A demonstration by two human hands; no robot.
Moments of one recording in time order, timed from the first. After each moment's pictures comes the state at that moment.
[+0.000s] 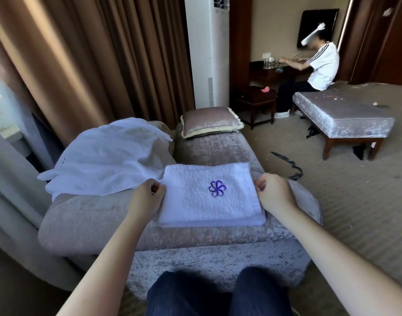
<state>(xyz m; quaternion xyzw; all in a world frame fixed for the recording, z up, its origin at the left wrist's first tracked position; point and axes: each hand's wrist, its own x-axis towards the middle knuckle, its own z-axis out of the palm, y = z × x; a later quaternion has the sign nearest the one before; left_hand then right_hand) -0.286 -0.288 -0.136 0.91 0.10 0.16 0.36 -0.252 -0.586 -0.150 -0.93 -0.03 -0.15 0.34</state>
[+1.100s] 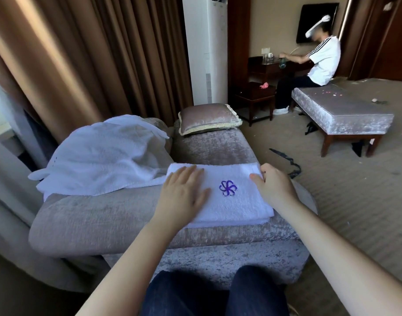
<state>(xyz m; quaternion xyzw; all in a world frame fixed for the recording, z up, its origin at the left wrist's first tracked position) -0.279 -0.353 -0.148 0.94 -0.17 0.30 0.08 -0.242 -0.594 -0.138 -0.94 -0.01 -0.14 0.32</state>
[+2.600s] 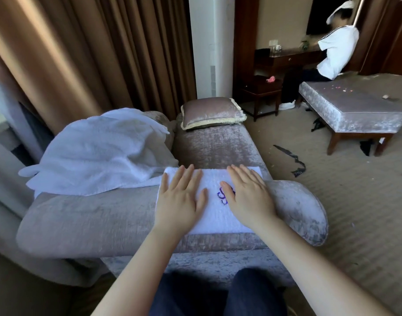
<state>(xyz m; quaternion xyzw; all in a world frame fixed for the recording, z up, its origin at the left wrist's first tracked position) -0.265 -0.364 -0.167 0.95 -0.09 0.28 0.06 -0.236 -0.548 -0.167 -0.96 -0.16 -0.19 0.16</state>
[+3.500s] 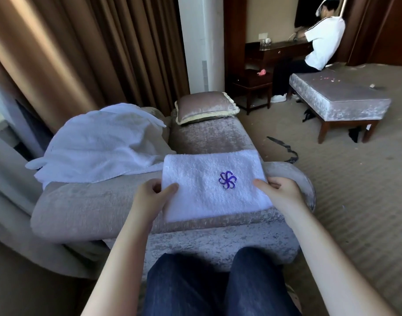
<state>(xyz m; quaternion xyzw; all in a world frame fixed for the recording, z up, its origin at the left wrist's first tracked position) -0.319 -0.318 -0.144 0.82 0.10 0.09 0.56 -0.291 -0.605 -0.177 -0.78 0.08 -0.05 0.62</state>
